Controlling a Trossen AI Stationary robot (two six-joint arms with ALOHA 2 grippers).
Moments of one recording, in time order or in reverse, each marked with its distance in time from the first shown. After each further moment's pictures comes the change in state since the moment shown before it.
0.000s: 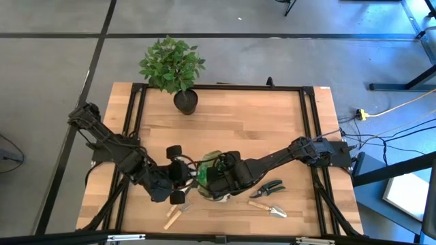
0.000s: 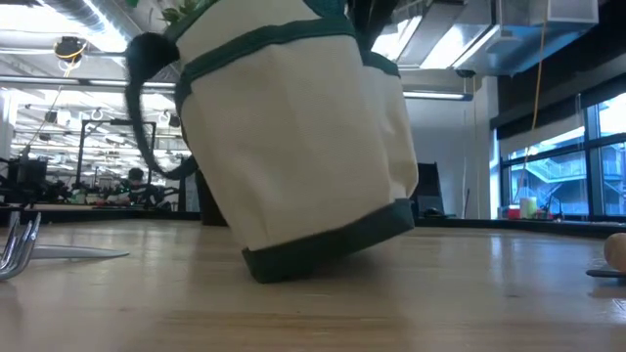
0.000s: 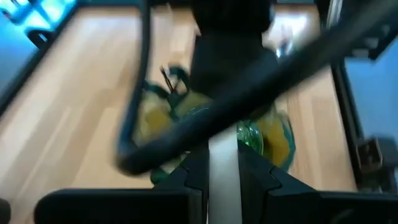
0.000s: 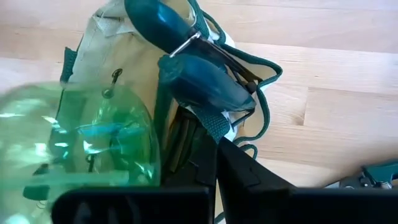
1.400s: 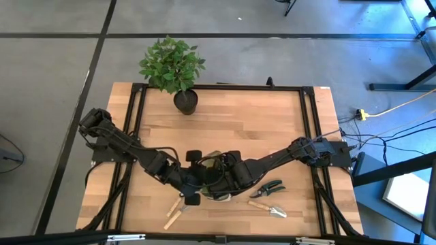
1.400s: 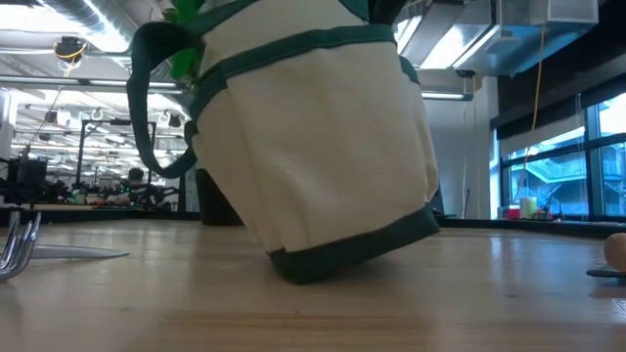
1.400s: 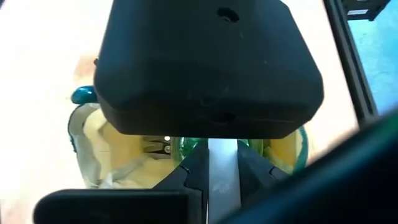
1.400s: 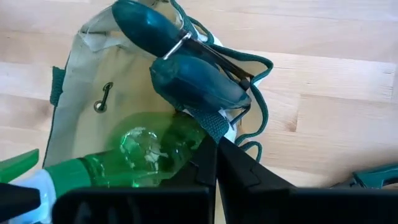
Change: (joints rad) left arm 0.157 0.172 0.002 0.143 0.213 0.168; right arm 0.003 -0.001 -0.004 -0.016 0.014 -0.007
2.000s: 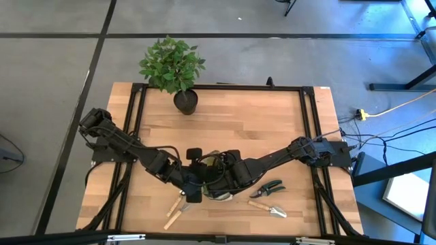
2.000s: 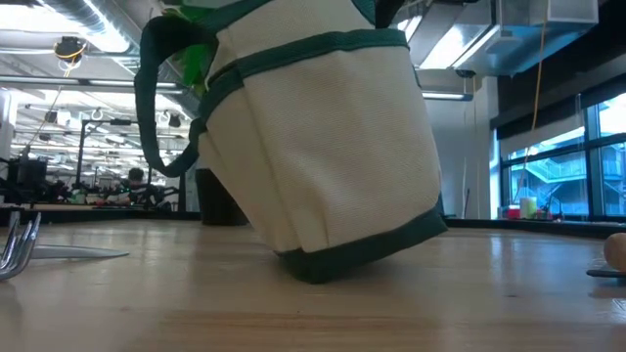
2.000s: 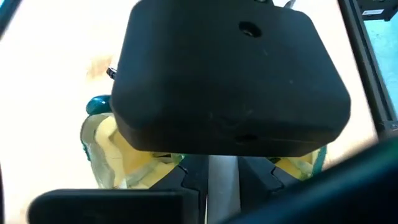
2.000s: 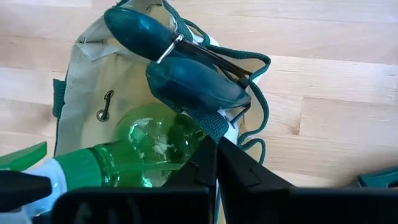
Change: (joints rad) left arm 0.020 0.005 0.000 -0.016 -0.025 0.007; right arm -0.002 0.000 0.000 0.007 0.000 0.000
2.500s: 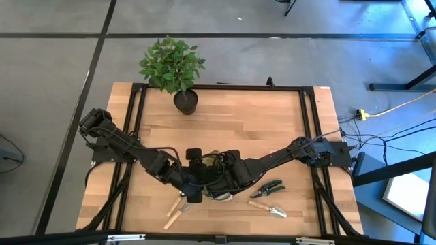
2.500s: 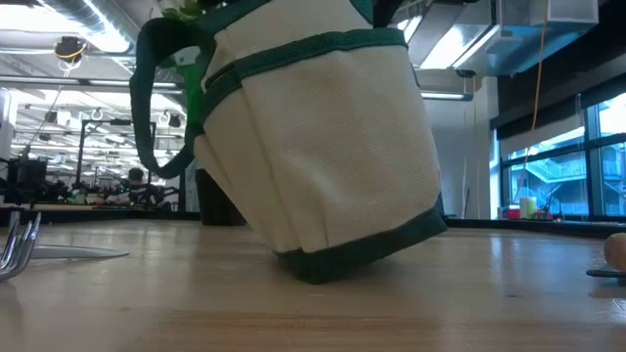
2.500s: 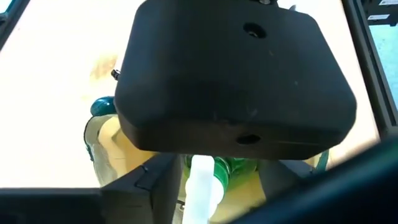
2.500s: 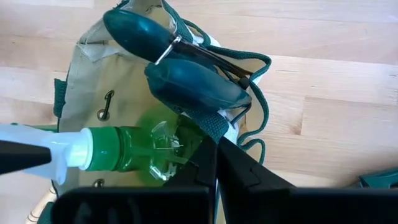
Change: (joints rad) left arm -0.012 0.001 -0.001 0.000 -0.024 -0.026; right arm 0.001 0.000 0.001 0.003 0.000 -0.004
